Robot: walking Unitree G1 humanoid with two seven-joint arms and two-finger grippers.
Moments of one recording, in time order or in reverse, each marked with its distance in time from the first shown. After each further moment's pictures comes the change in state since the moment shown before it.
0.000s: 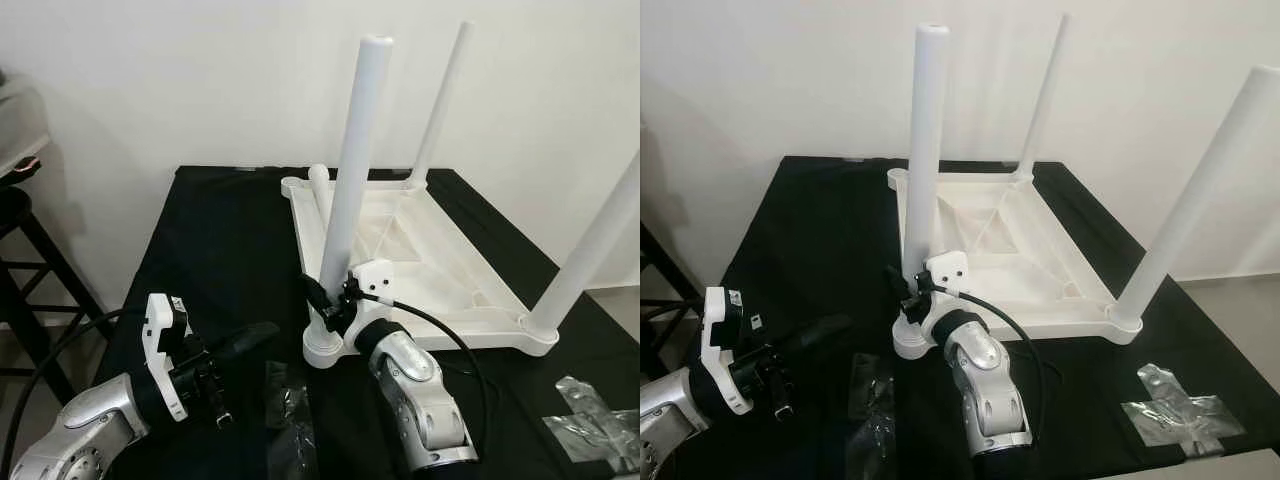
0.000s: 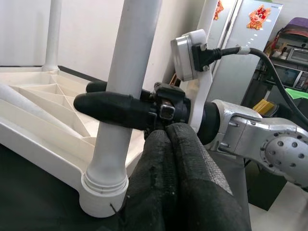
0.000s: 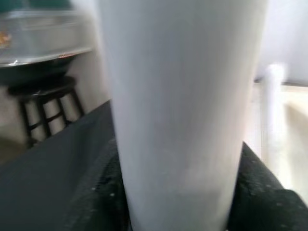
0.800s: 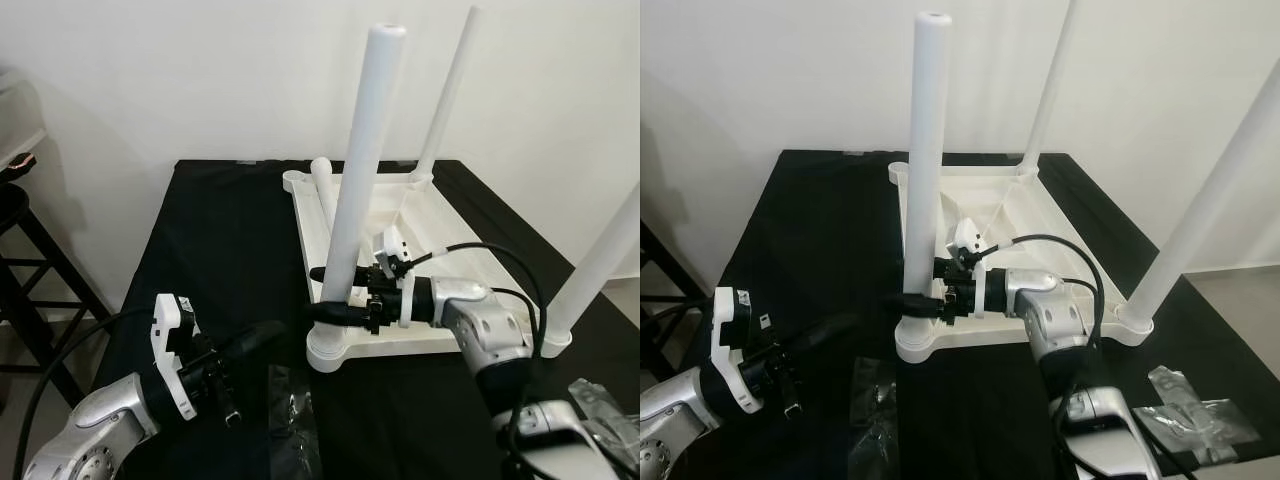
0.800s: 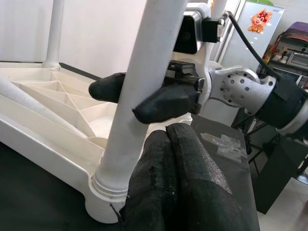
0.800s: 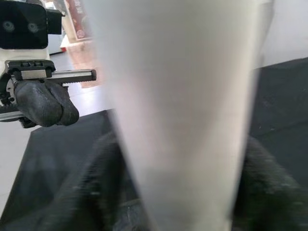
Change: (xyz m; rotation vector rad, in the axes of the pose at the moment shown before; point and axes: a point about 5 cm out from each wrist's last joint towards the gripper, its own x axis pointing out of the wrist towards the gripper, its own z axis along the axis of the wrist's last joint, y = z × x) left arm 0.005 -0.001 -0.003 -0.007 -0.015 -0.007; right arm 0.002 -0.061 0.045 -0.050 0.174 0.785
